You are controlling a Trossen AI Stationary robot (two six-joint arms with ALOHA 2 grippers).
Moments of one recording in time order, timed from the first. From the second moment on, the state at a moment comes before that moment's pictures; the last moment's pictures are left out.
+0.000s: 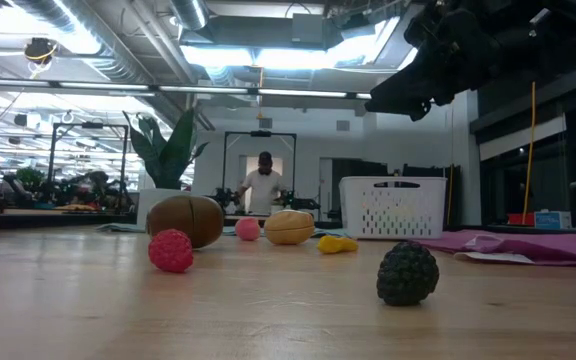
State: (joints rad) left arm -0.85 1.81 1.33 -0.96 -0.45 -1.38; right arm -0.08 1.14 0.50 0.30 -0.05 0.02
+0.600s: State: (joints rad) left arm -0.84 1.81 1.28 -0.93 -0.41 -1.45; right arm -0.08 1.14 0.50 0.30 -0.05 0.02
